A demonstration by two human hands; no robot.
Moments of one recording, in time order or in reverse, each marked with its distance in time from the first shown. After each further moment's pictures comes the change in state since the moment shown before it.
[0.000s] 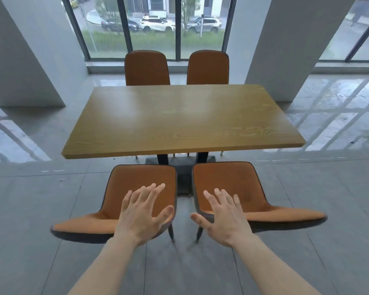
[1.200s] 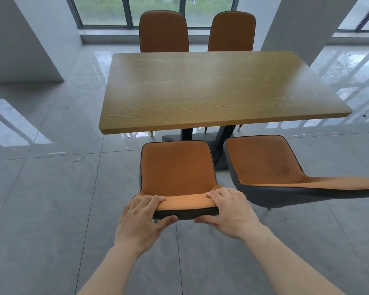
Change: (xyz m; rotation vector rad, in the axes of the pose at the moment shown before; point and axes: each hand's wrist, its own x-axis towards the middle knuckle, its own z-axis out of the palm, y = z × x) left_hand -0.060 -0.242 -0.001 -0.009 -0.088 -0.025; right_hand 0.035 -0.189 0.124 -0.100 -0.019 -0.039
